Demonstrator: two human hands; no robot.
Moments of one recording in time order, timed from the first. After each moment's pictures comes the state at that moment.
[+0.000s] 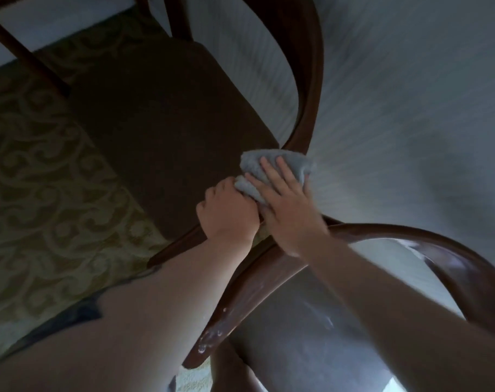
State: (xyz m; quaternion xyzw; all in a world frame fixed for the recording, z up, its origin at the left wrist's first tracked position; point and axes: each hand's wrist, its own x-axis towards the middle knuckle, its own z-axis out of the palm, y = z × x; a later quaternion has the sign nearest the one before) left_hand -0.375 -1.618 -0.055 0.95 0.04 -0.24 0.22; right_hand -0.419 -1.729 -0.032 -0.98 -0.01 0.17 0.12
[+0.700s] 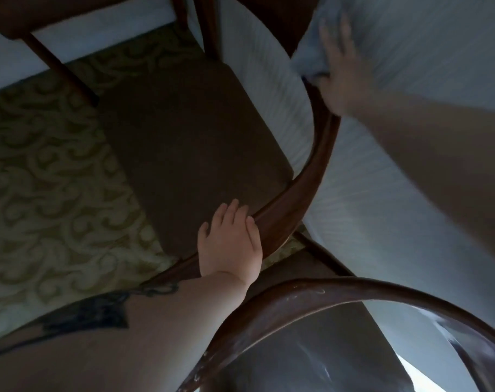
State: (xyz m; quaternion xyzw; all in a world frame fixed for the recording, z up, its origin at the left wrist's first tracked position) left_hand -0.380 -1.625 -0.049 0.96 -0.02 -0.24 0.14; right_hand -0.183 -1.855 -0.006 -0.98 0.06 0.07 0.18
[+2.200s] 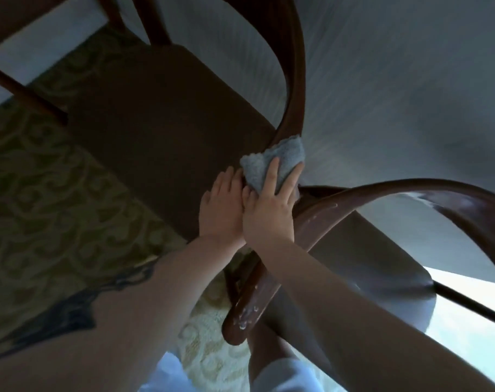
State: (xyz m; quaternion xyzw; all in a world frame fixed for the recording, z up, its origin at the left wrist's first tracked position) left_hand -0.379 -1.558 -0.053 0.92 -0.27 -0.24 0.12; right_hand -0.425 -1.621 -0.025 -0.87 0.39 0.07 0.29
